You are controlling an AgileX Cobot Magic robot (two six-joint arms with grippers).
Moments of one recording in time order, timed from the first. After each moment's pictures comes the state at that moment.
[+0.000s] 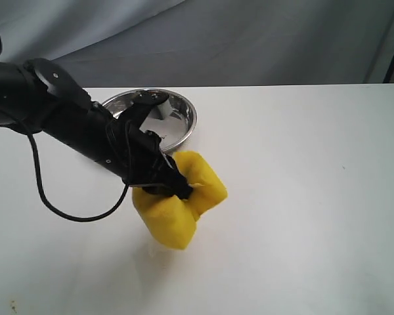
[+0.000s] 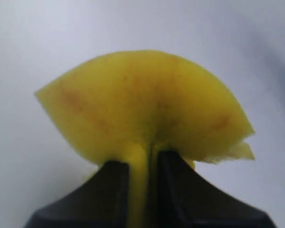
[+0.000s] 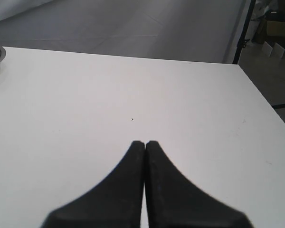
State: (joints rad) left arm -0.45 1.86 -1.13 -0.93 0.82 0.92; right arm -0.02 0.00 0.00 -0.03 0.34 -0.05
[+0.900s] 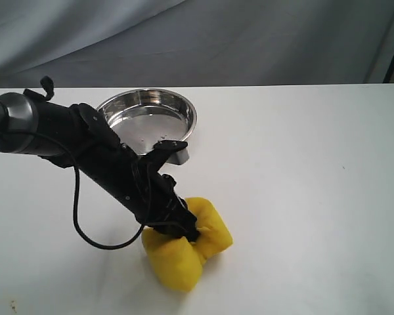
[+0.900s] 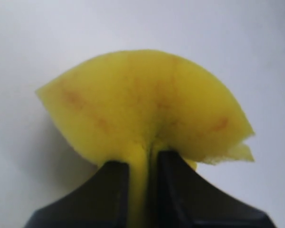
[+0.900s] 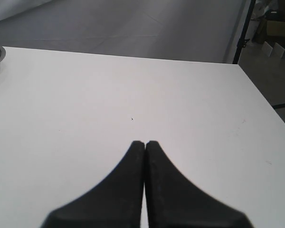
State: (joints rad) left arm -0.49 2.03 -1.12 -0.95 0.84 0.95; right arm -0.02 0.00 0.00 -0.03 0.34 -0.05
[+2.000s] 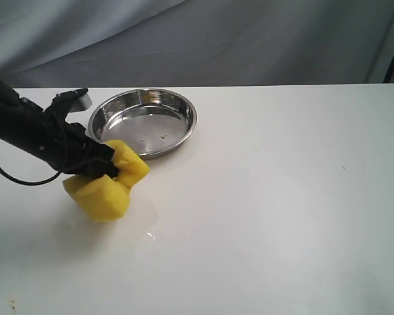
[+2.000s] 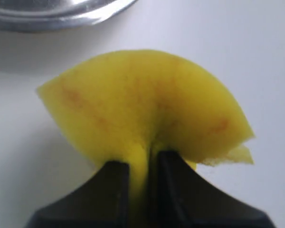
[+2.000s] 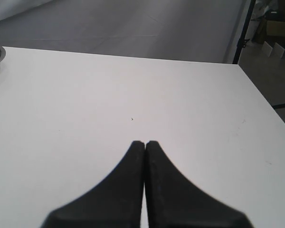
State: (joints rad) left arm -0.13 1.90 -1.12 -0.83 0.80 0.85; right arm -0.02 0.00 0.00 -0.03 0.34 -0.05
